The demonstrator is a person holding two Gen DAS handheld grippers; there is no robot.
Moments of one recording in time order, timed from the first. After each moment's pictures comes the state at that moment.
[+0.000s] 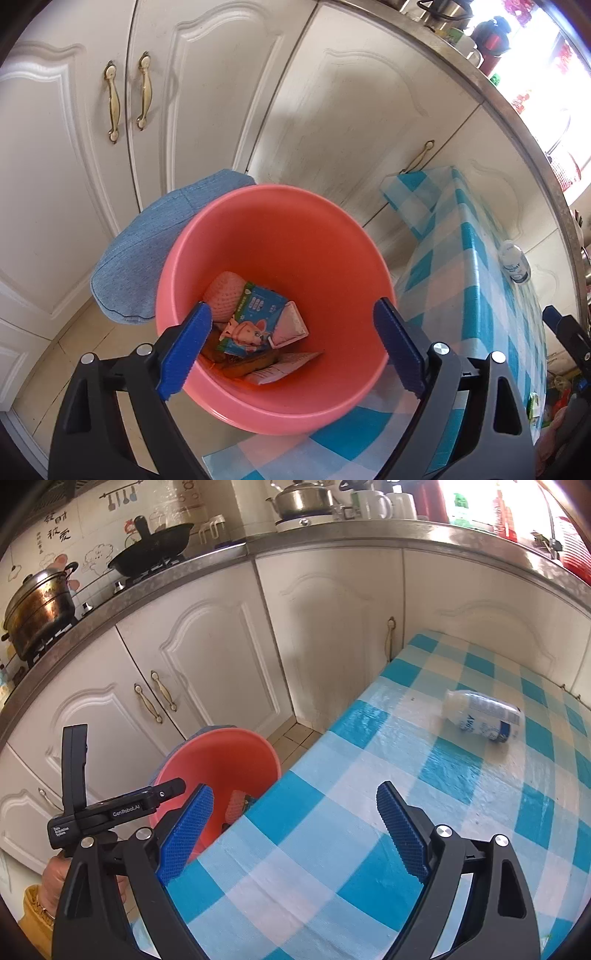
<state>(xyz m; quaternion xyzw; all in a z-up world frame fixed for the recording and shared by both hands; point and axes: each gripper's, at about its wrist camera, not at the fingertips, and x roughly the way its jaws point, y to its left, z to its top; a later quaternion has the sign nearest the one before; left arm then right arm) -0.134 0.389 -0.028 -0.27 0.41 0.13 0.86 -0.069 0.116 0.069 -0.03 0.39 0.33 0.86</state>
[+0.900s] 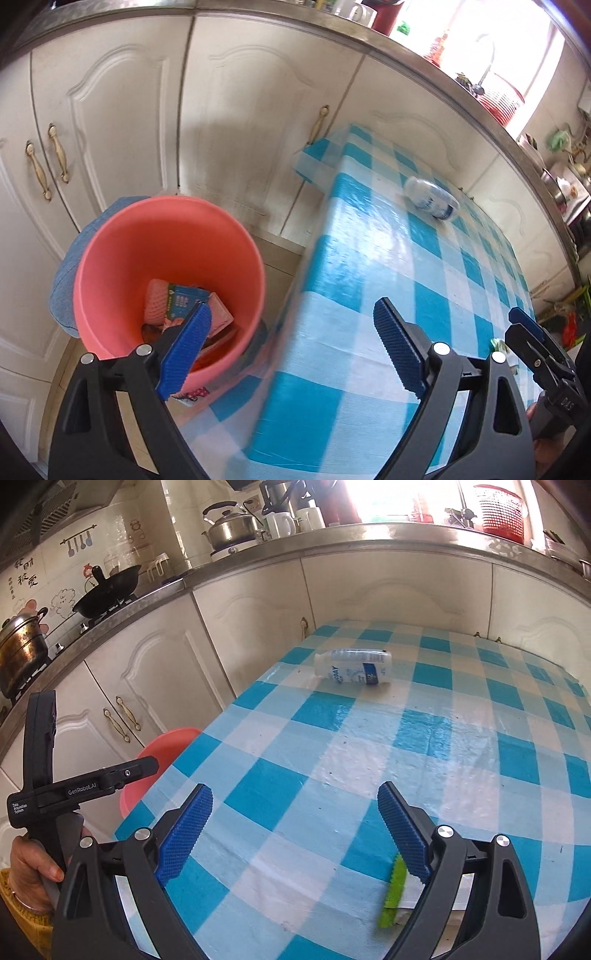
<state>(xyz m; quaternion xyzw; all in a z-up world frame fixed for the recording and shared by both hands) -0.122 0.272 0.022 -0.18 0.42 0.03 0.89 -0.108 -0.010 0.058 0.03 0.37 0.25 0.89</state>
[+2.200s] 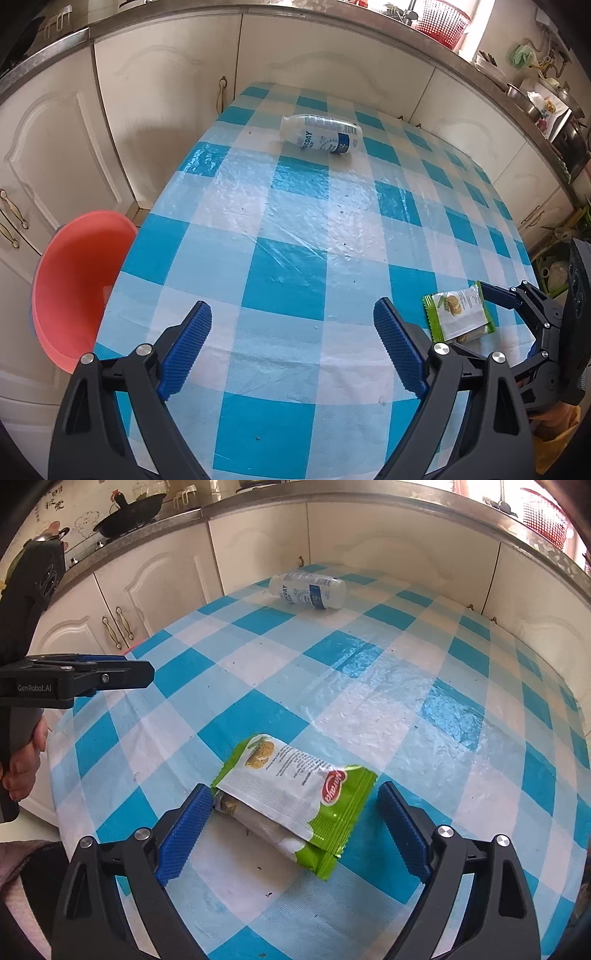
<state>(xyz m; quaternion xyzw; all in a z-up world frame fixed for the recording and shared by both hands) -0.101 0.131 0.033 -0.08 0.48 -0.03 0.88 -0.104 -0.097 0.017 -0.10 0.44 0.29 0.84</state>
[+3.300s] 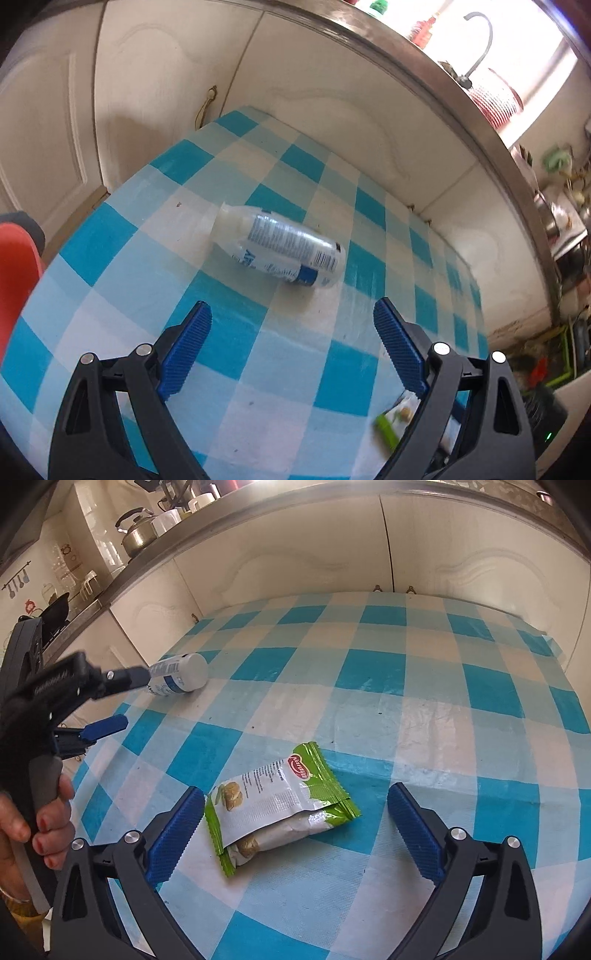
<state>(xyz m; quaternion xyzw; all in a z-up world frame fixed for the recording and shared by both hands) 0.048 0.101 0.034 -0.26 0.43 0.01 0.87 0.003 -0.162 0.015 0.06 0.44 0.19 0.87</state>
